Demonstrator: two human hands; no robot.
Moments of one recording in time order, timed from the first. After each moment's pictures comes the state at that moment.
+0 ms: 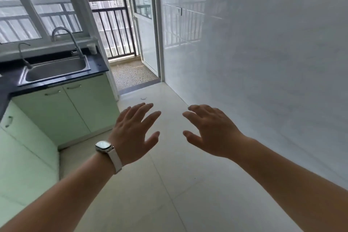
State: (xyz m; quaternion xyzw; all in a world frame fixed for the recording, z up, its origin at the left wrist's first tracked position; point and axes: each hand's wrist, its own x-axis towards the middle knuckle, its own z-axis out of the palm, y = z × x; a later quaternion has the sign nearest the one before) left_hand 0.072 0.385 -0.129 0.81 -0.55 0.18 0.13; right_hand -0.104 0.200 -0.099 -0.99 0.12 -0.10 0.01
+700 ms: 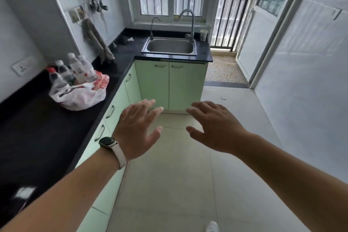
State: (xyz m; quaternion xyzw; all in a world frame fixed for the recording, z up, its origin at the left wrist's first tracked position) left_hand 0.225 0.642 -0.158 0.93 -0.28 0.19 0.11; right_hand 0.182 0.393 -0.111 -0.98 -0.18 -0.05 0.02
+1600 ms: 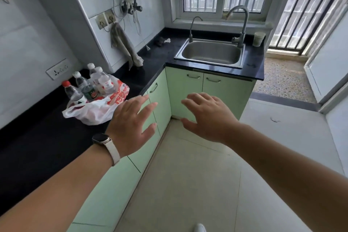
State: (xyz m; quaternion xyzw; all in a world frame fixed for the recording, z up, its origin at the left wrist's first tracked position) left_hand 0.448 0.596 -0.146 0.97 -0.15 0.20 0.03; right_hand 0.498 0.349 -0.120 -0.94 -0.32 -0.04 0.07
